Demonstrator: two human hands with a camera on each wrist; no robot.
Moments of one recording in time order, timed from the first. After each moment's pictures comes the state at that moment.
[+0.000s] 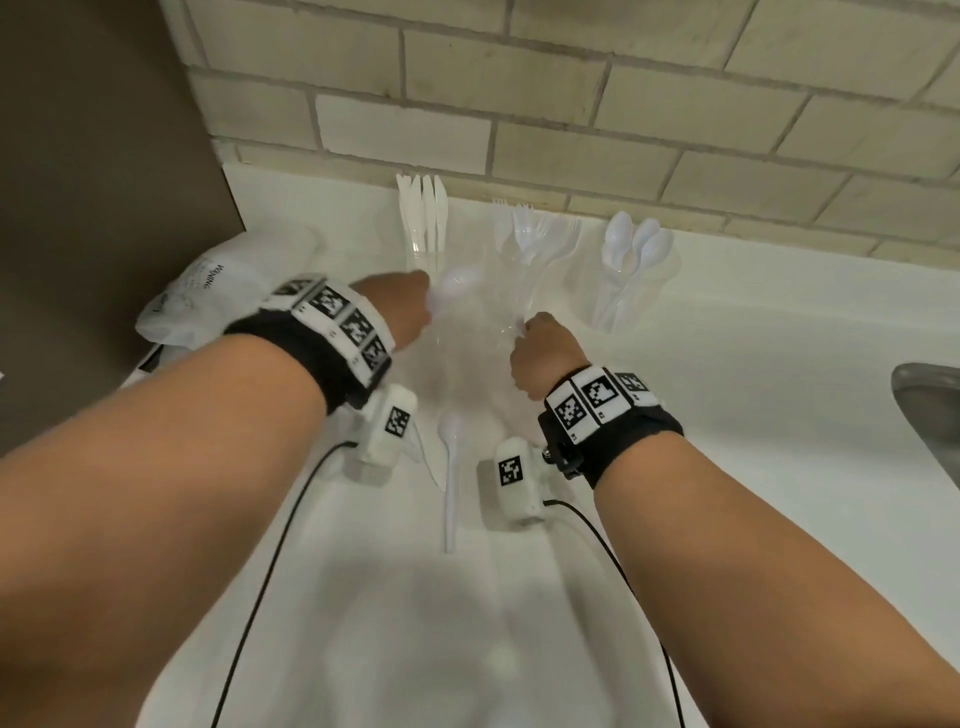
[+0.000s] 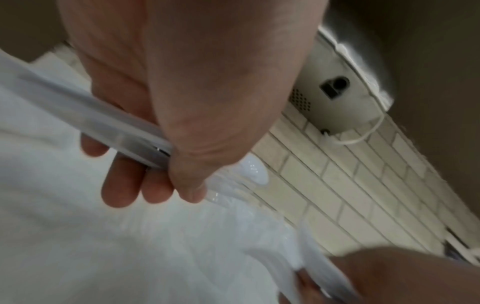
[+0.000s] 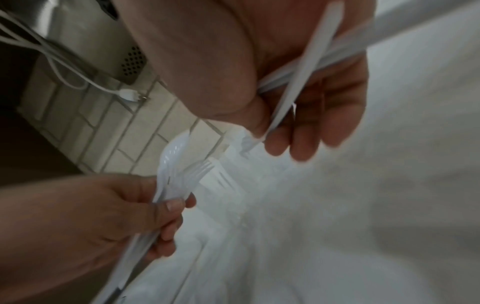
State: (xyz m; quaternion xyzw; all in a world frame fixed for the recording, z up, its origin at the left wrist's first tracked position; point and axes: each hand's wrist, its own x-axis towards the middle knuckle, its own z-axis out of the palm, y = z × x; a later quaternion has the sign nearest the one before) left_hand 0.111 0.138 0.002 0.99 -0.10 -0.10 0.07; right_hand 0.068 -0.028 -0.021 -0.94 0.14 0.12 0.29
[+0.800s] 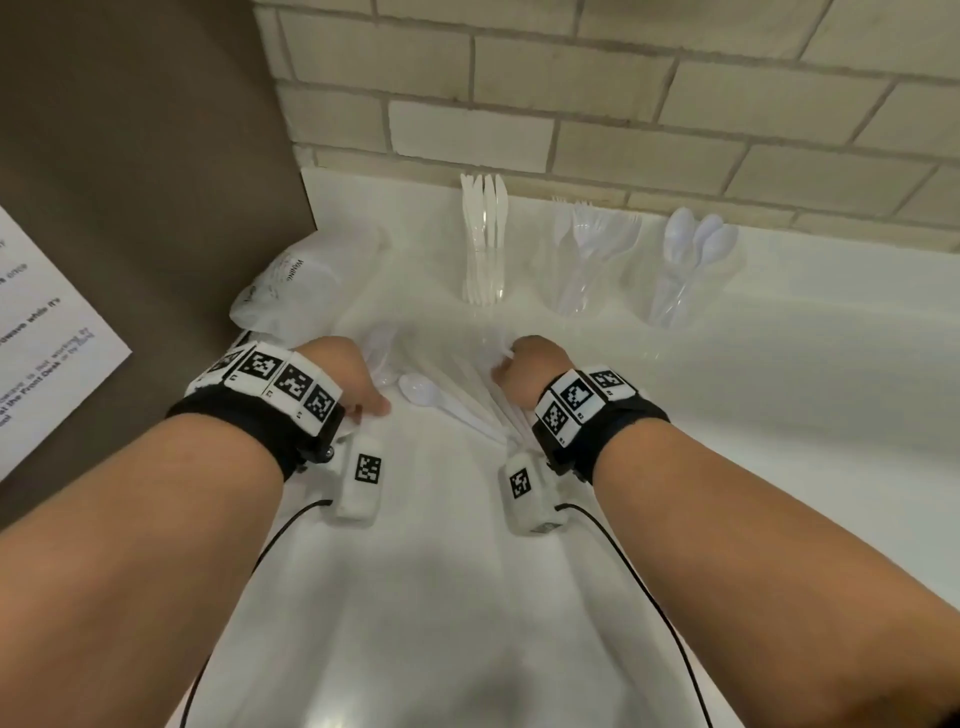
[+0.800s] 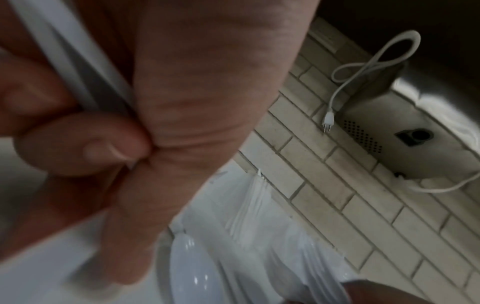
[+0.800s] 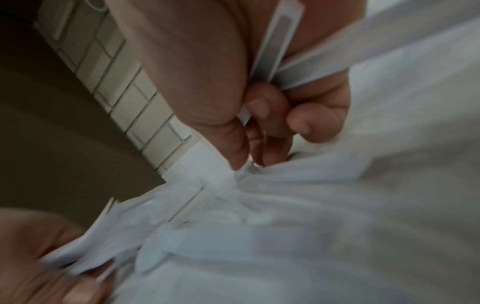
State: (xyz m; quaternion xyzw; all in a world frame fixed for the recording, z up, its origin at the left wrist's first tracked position) left_hand 0.046 0.232 -0.014 0.95 0.11 -0.27 0.09; right_hand 0.057 0.030 -0.032 -0.97 0.02 0.19 0.17
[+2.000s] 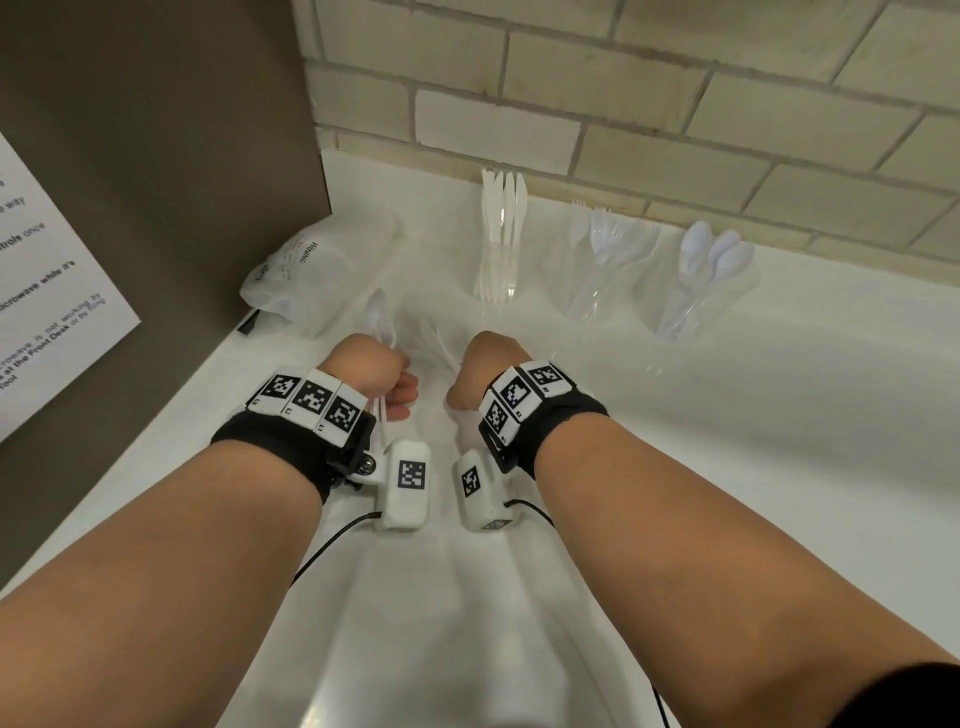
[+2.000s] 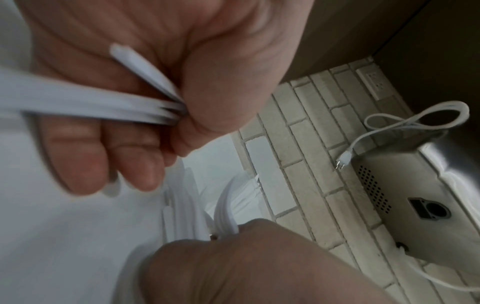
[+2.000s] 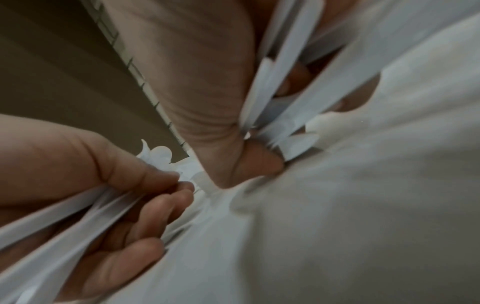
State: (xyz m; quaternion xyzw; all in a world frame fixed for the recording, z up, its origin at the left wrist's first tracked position) left_hand 0.038 0.206 -0.037 0.70 0.29 -0.20 0.62; right_hand 0.060 0.078 -0.042 -0.98 -0.03 0.17 0.13
